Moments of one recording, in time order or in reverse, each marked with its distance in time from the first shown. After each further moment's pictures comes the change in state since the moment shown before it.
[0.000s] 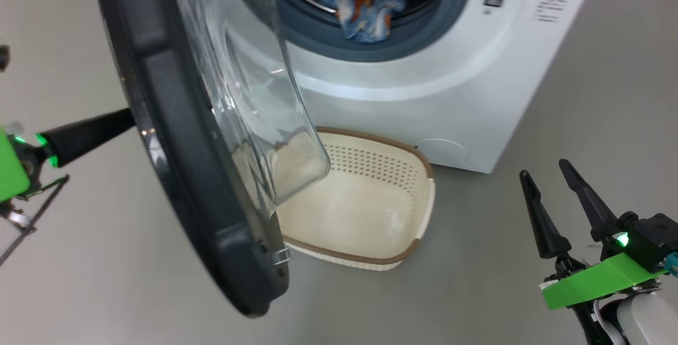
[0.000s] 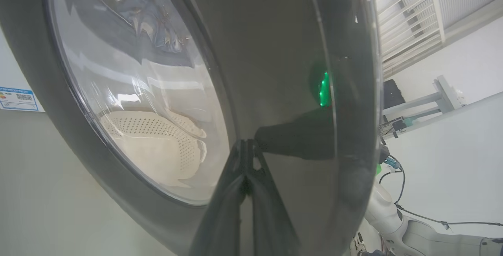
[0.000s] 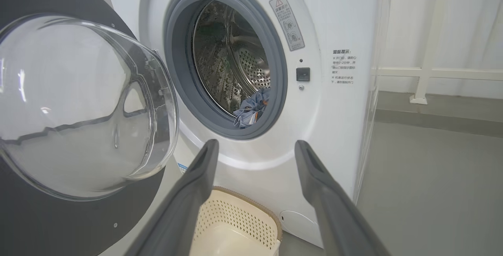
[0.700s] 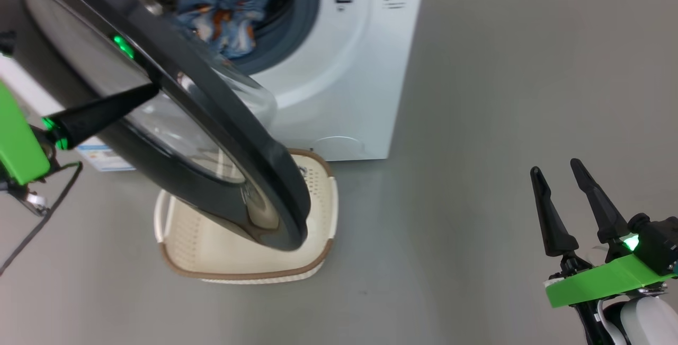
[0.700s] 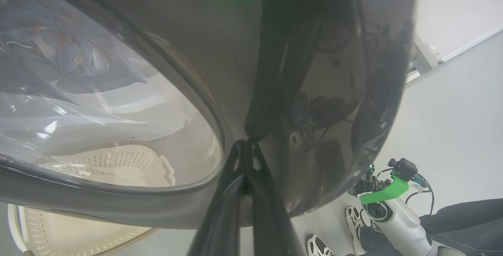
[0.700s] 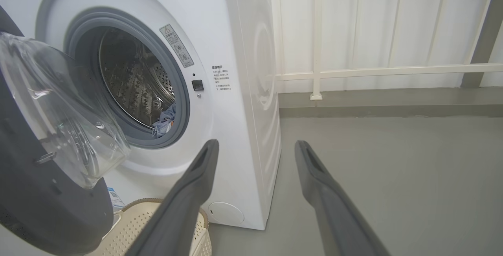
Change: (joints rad) left arm -0.048 -0.021 -0.046 0.040 0.101 0.000 -0.105; right arm 0.021 0.047 -0.065 -0.012 -0.009 0.000 0.000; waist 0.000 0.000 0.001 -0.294
